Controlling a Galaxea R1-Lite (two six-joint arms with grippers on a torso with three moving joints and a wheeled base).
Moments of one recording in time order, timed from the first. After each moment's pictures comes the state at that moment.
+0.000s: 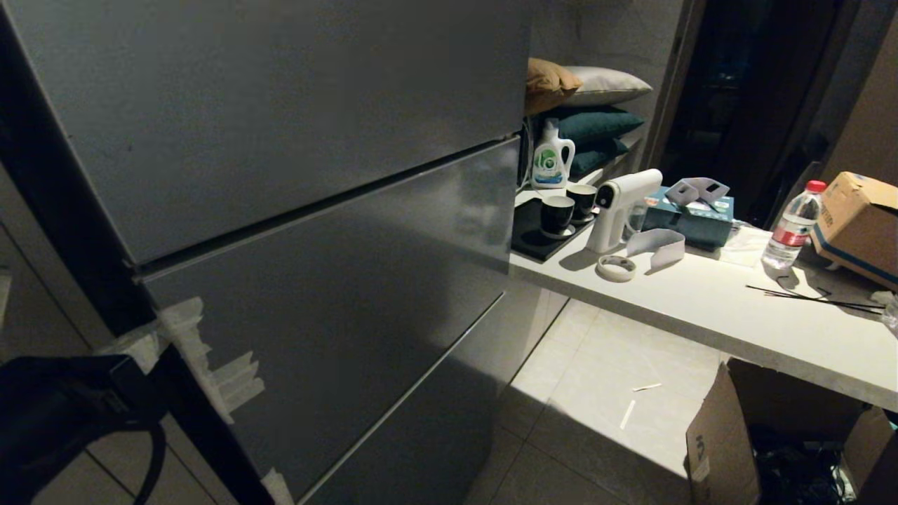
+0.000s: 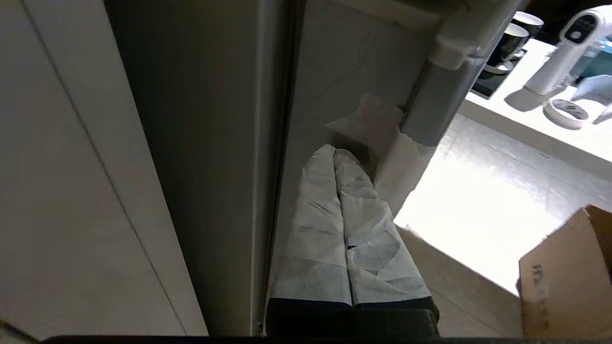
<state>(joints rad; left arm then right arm) -0.42 1.05 -0.37 -0.63 0.39 -0.11 -0.01 0.00 0.00 -0.09 -0.01 0.02</state>
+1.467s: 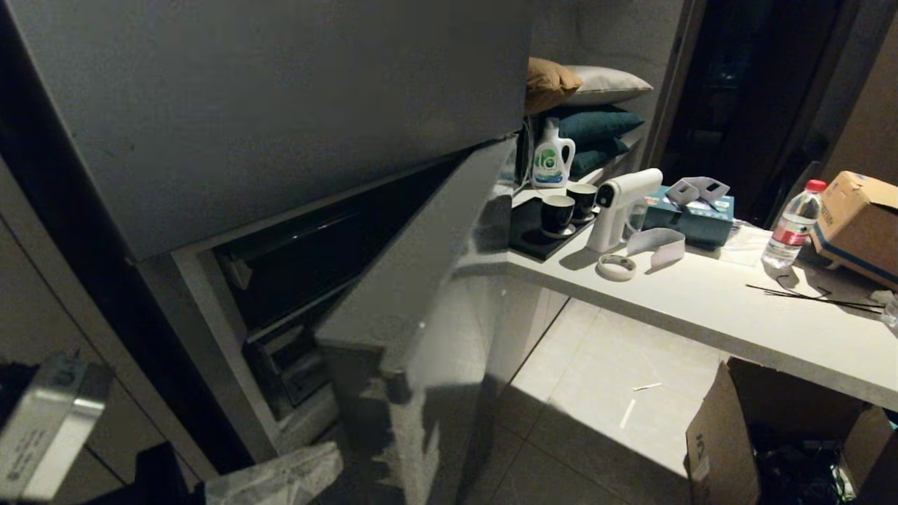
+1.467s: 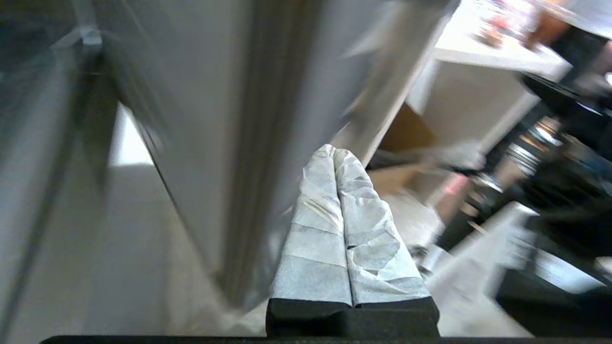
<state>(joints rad) -0.93 1.05 -0.33 -0.63 0.08 -0.18 -0.01 0.00 0.00 -0.08 -0.01 0.02</state>
